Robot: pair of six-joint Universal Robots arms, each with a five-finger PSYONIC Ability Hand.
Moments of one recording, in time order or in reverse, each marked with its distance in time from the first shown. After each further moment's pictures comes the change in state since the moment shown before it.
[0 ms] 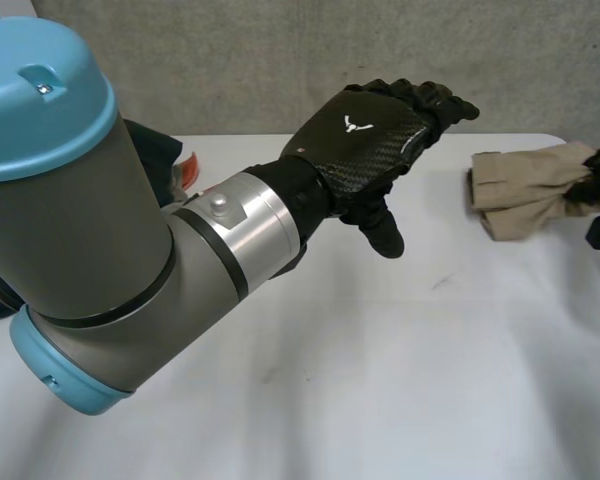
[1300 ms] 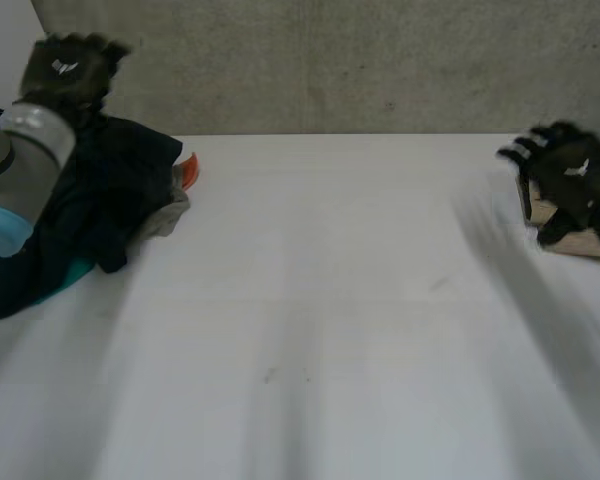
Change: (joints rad) left arm 0.619 -0.184 0.094 0.141 -0.218 0.262; right arm 0.008 -0.979 1.319 -0.389 -0.552 -0.917; left_hand 0.000 0.000 0.000 0.000 0.000; right_hand -0.834 -0.930 -0.895 -0.995 -0.886
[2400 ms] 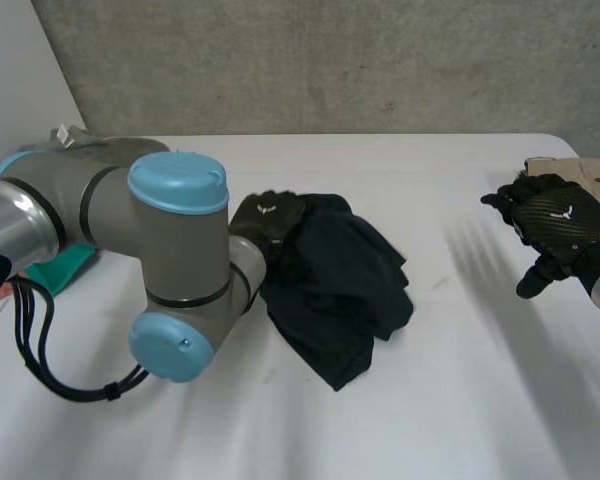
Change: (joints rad) left arm -0.526 -0.186 -0.002 -0.221 -0.182 -0.371; right arm 0.057 -0.124 0.151 0.136 0.112 0.090; left_hand 0.249 0.260 0.225 0.215 0.232; right_hand 0.000 0.000 0.000 0.000 0.000
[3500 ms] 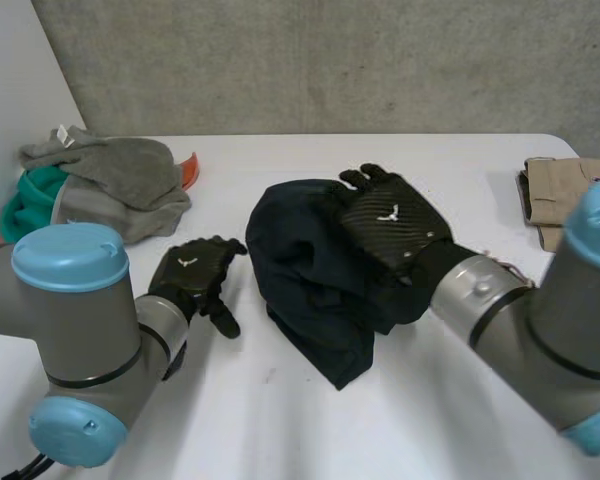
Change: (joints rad) left arm 0.159 0.277 -0.590 0.253 0.026 -0.048; right arm 0.538 0.129 -0.219 -0.008 0.142 0.069; left_hand -0.130 -0.156 -0.165 -0.150 -0.180; right_hand 0.000 0.000 0.000 0.000 0.000
